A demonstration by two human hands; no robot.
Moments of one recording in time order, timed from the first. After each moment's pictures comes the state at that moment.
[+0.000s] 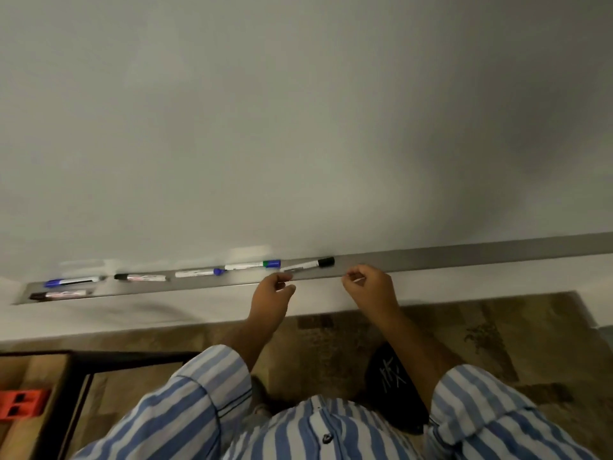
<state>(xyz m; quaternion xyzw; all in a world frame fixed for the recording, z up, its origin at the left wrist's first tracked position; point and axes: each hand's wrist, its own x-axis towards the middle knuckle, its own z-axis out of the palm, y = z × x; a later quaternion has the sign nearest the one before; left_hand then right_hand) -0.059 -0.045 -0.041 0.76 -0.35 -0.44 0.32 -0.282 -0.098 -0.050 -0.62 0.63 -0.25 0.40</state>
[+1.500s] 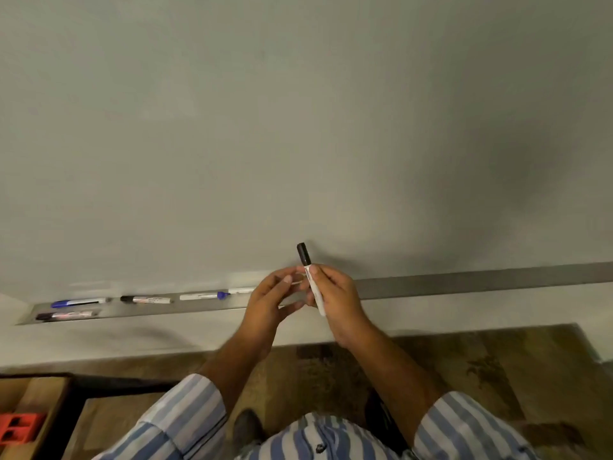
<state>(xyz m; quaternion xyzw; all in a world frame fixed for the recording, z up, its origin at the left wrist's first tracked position) -0.063 -0.036 0.057 0.56 -0.30 -0.59 0.50 -0.208 -0.077 0.062 -0.42 0.50 -0.38 0.65</state>
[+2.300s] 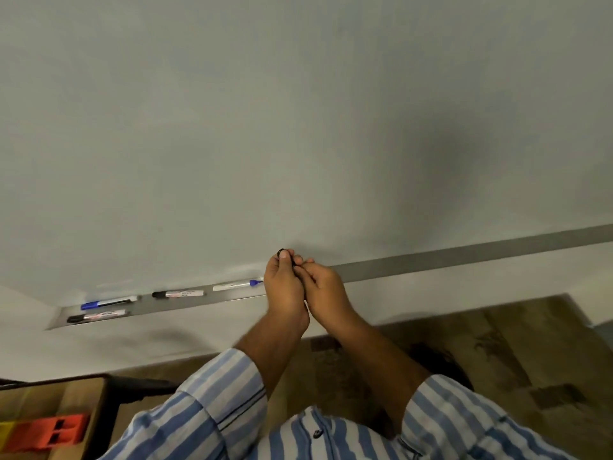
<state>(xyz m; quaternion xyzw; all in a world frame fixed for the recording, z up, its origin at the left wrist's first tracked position) -0.033 -0.020 0.075 0.51 -0.08 -0.54 0.66 -0.103 -0.024 0.053 -0.58 0.54 -0.35 0.50</state>
